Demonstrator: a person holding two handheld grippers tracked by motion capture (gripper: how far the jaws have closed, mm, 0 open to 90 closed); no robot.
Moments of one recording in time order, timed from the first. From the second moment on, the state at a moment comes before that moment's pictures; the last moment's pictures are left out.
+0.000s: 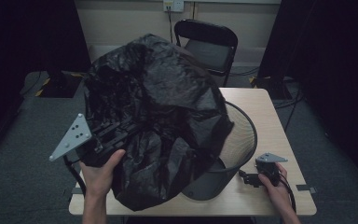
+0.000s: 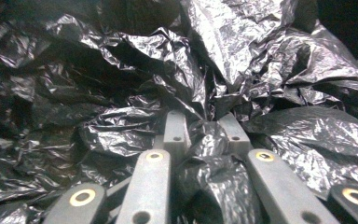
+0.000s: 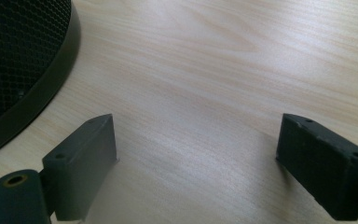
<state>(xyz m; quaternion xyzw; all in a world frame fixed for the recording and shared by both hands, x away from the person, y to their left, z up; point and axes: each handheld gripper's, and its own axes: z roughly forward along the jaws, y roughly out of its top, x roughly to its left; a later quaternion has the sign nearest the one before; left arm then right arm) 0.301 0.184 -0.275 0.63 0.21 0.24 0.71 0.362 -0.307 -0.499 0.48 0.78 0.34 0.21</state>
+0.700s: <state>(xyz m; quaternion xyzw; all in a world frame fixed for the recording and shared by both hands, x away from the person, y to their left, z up) 0.325 0.104 -0.268 0.68 0.15 0.20 0.70 0.362 -0.307 -0.499 0.48 0.78 0.34 0.21</state>
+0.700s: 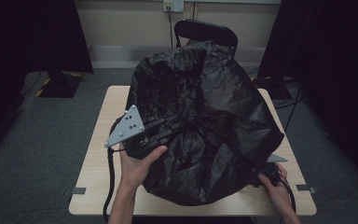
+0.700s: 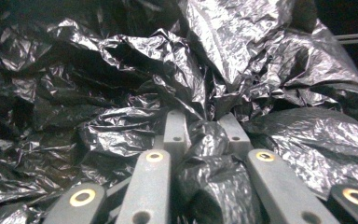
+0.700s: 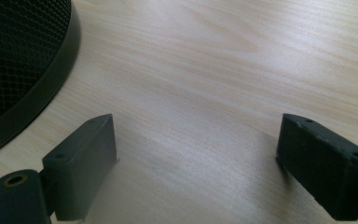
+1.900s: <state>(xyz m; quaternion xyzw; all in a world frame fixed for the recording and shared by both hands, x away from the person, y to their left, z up) 0.323 0.096 -0.237 0.67 0.16 0.24 0.68 0.362 -0.307 -0.499 0.48 0.78 0.34 0.21</state>
